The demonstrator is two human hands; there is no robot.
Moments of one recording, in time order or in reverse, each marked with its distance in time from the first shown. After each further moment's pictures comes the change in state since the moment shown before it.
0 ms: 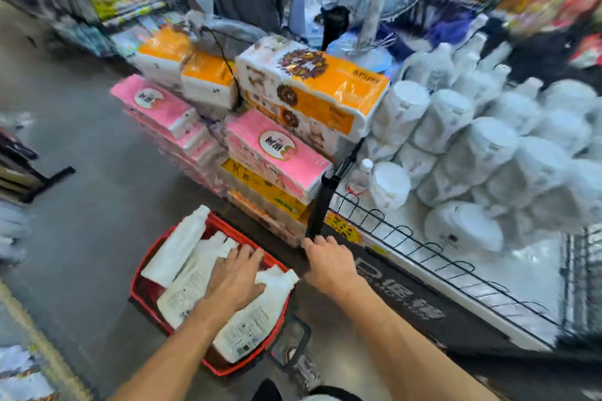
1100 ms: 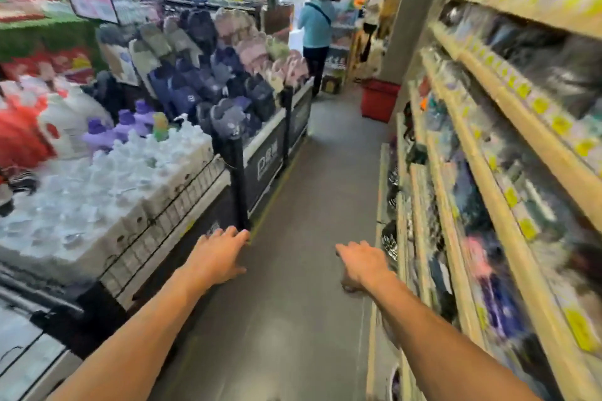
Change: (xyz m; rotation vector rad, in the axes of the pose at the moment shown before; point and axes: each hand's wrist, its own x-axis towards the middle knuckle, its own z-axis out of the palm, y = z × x) left_hand -0.352 0.767 0.092 0.619 0.017 1.831; right_hand -0.852 0.169 0.221 0.606 0.055 1.840
